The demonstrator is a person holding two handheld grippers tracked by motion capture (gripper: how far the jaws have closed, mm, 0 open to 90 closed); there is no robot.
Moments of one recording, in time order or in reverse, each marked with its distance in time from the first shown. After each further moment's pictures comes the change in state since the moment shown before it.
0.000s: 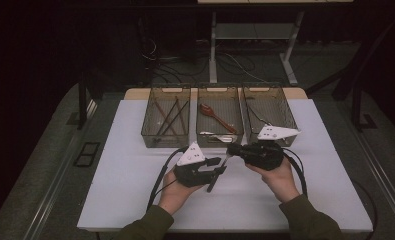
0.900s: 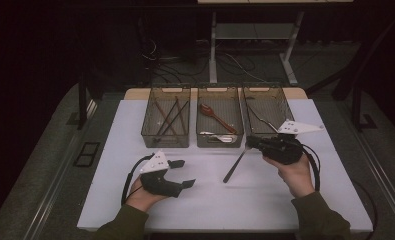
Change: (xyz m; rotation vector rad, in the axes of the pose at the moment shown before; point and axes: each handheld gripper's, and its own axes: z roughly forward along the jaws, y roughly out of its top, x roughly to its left) left arm 0.032 -0.050 -0.071 0.044 0.020 -0.009; right arm -0.030 -0.002 -0.035 -0.028 -0.121 0.033
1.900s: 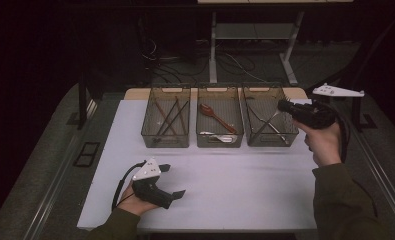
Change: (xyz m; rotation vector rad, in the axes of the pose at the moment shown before) left arm 0.001 -0.022 -0.011 0.052 0.051 -0.037; right arm -0.070 0.063 -0.045 -0.081 -0.219 0.060
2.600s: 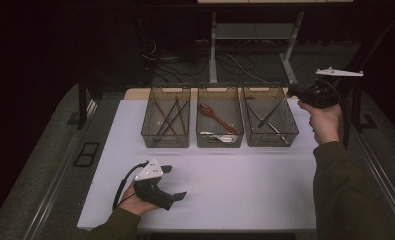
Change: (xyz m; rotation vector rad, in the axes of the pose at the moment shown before) left arm -0.003 0.000 0.004 0.013 -0.026 0.006; right arm -0.055 0.021 0.029 0.059 -0.184 0.081
